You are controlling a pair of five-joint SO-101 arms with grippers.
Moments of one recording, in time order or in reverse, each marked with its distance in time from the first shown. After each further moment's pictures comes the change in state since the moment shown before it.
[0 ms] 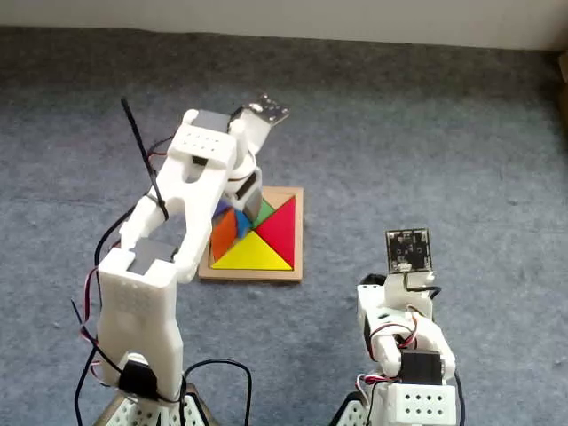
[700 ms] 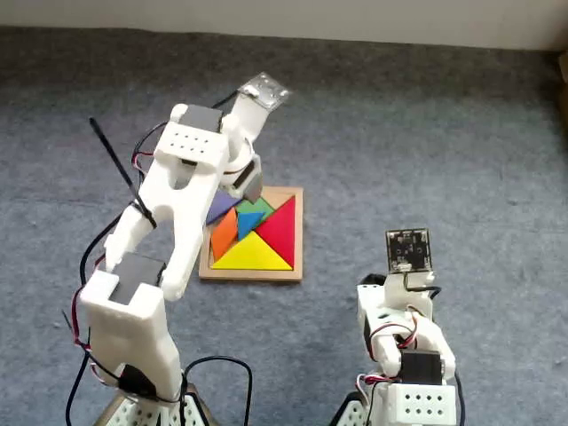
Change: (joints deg) left arm 0.1 -11.7 3.5 -1.8 -0.1; right arm 0.0 0.0 0.0 0.0 0.0
